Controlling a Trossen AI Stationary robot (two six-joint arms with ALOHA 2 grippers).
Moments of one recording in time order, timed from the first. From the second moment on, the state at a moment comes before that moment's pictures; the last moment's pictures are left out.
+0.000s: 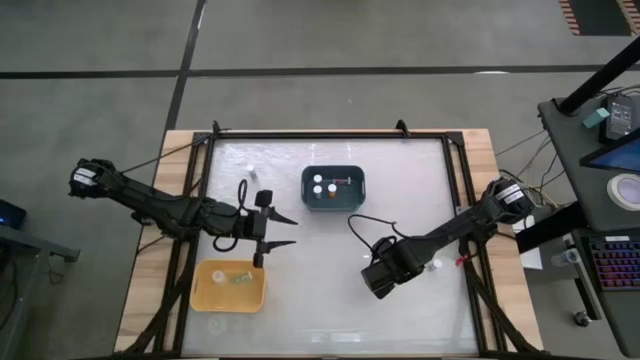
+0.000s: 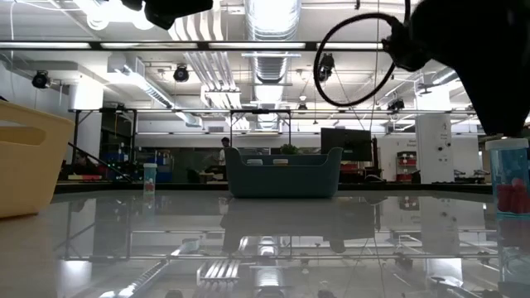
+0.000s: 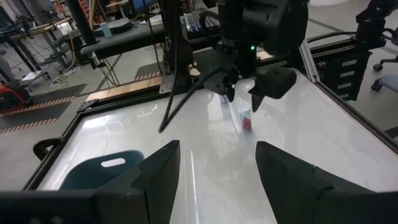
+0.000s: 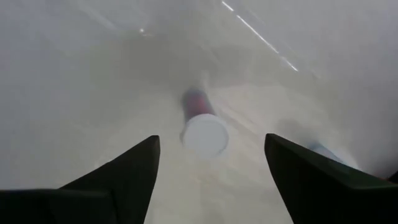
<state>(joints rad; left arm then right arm) -0.30 1.04 0.69 0.13 -0.27 0.14 0.46 1.78 1.32 -1.16 -0.06 1.35</state>
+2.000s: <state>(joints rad) -0.30 1.04 0.69 0.13 -0.27 0.16 0.24 1.81 1.61 -1.32 0.01 0.93</state>
